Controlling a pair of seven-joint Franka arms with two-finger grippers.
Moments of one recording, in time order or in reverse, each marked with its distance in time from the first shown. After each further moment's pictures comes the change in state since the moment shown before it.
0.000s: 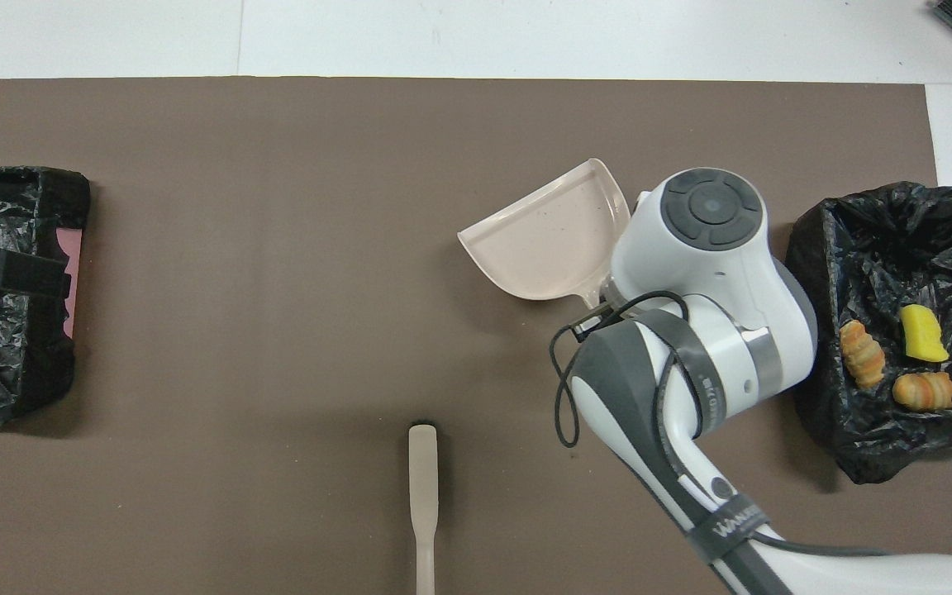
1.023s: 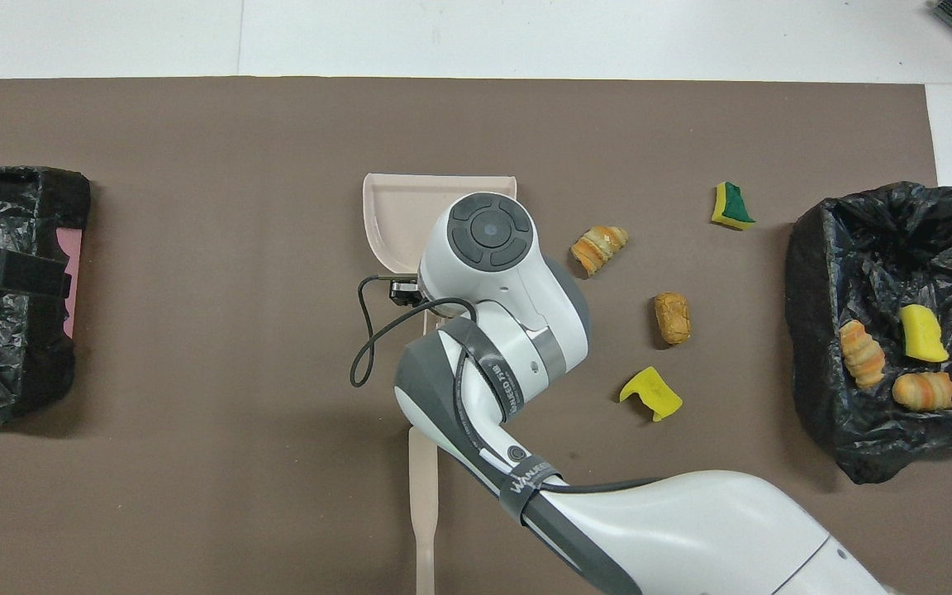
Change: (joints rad) left arm 0.000 0.000 0.000 0.000 0.000 0.000 0.000; right arm 0.223 0.314 -0.012 0.280 0.099 0.239 0.629
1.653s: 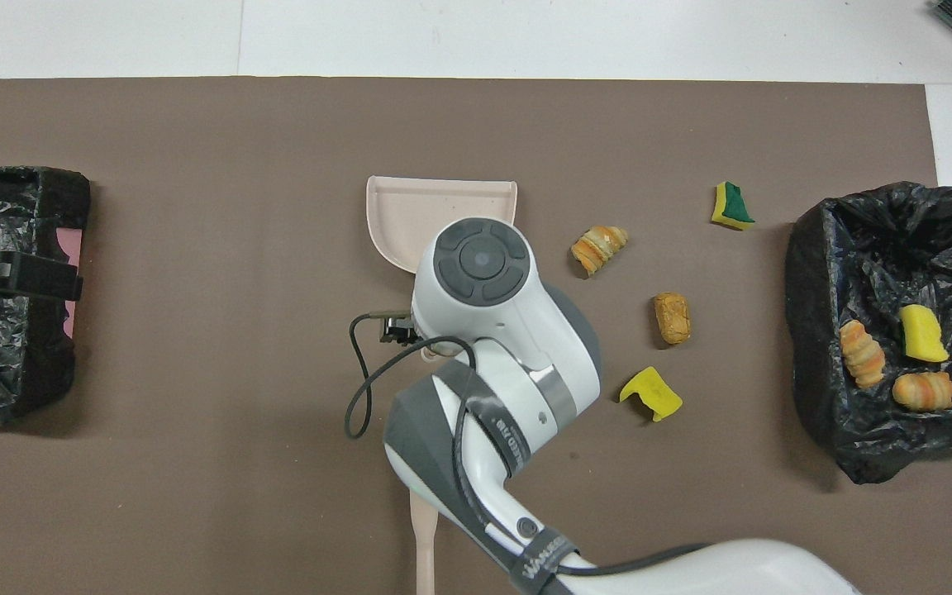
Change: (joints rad) left arm -0.004 -0.001 -0.020 0.000 -0.002 -0.004 -0.005; right arm 0.046 -0.157 0.010 -0.118 0.008 -0.112 0.000
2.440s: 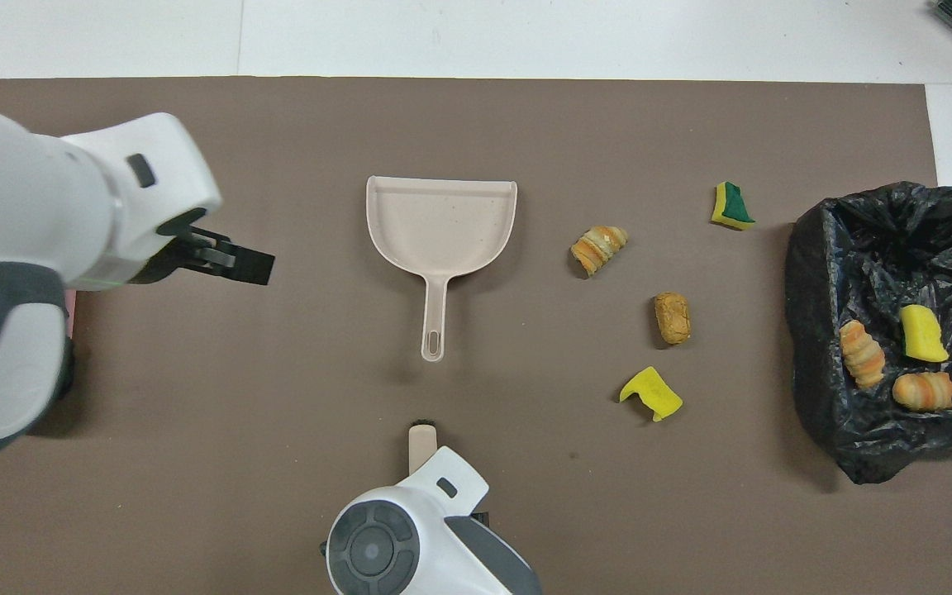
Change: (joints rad) left arm -0.228 0.090 -0.020 -0.089 -0.006 0.283 -0.012; right arm 0.283 -0.258 0.002 -0.439 0.001 0.034 0.227
